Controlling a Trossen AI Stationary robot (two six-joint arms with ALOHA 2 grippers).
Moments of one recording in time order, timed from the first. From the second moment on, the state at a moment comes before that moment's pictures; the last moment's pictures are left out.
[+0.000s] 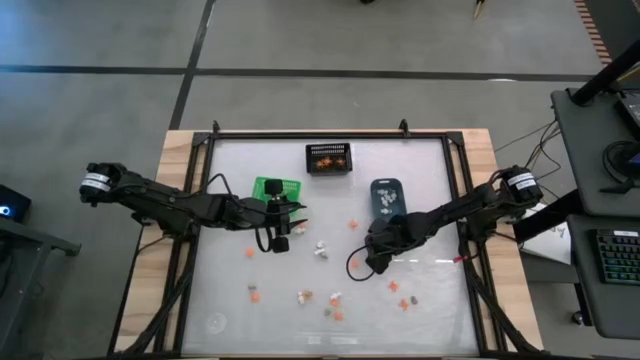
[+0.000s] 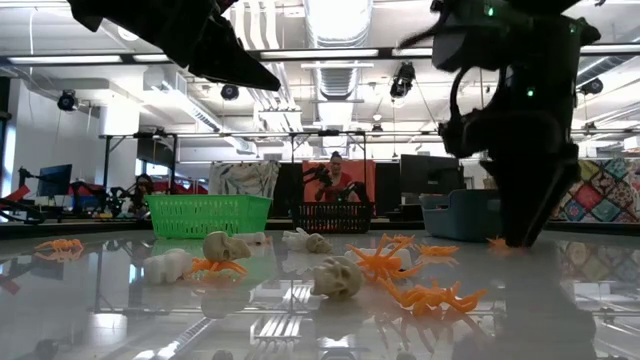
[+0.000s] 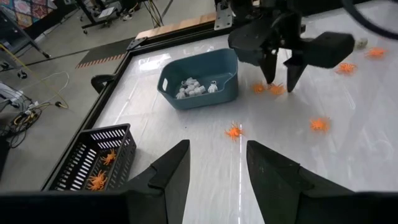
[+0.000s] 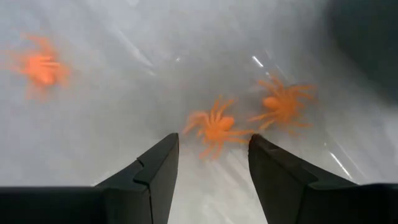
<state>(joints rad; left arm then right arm) -0.16 1.26 0.72 0.10 -0.39 0.14 0.25 1.64 0.87 -0.61 0.04 0.98</state>
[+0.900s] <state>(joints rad) -0.16 1.26 0.72 0.11 -0.38 0.15 0.34 1.60 0.85 -0.47 0.20 0.23</state>
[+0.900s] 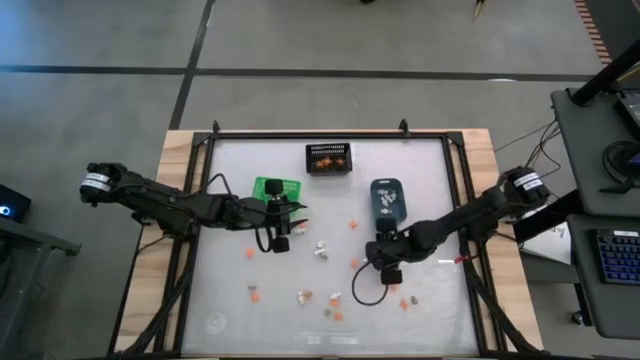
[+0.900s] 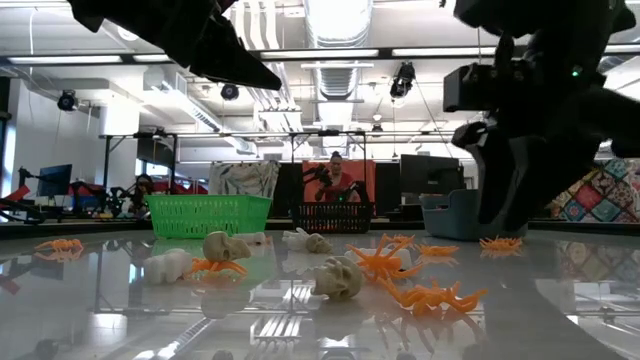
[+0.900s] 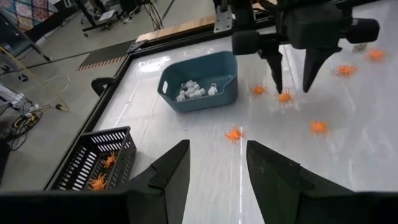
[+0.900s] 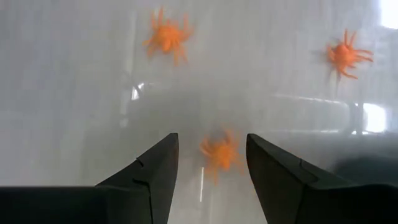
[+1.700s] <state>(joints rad) -0.16 1.26 0.72 0.16 -0.38 0.15 0.34 1.60 0.56 -0.05 0.20 0.23</state>
